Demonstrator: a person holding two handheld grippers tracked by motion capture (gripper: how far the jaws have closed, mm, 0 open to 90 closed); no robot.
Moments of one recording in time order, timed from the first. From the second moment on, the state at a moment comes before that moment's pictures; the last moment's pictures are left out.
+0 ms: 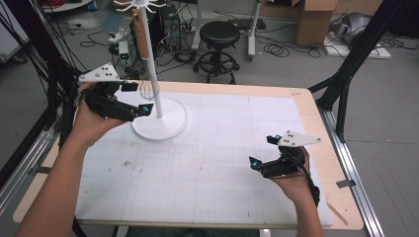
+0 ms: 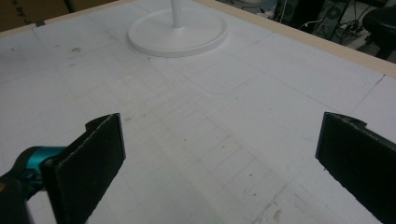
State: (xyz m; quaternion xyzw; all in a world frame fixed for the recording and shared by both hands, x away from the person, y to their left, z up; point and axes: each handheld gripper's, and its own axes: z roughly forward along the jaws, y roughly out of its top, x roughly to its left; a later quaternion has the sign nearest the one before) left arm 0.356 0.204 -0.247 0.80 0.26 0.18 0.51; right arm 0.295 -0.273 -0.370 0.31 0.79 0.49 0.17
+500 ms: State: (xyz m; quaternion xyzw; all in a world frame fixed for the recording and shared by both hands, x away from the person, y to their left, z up) left arm 0.346 0.190 -0.282 0.81 0.25 0.17 0.51; right arm 0.295 -0.276 -0.370 0.32 0.79 0.49 0.17
